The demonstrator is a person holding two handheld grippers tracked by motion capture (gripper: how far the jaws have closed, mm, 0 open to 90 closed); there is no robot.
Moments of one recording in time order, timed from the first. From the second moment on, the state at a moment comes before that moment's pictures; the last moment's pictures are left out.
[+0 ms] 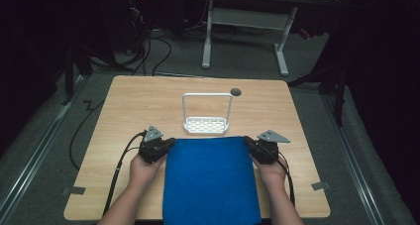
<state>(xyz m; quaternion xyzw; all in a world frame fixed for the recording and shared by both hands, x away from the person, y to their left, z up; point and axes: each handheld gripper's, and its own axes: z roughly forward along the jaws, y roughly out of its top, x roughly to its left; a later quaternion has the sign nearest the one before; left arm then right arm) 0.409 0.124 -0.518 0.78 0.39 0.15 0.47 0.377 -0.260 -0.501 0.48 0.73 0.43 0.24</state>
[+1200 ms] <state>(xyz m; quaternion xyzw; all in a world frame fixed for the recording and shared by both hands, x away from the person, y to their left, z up) 0.355 0.148 -0.424 0.69 0.32 0.24 0.60 0.323 -0.248 -0.416 0.38 0.67 0.57 0.30</state>
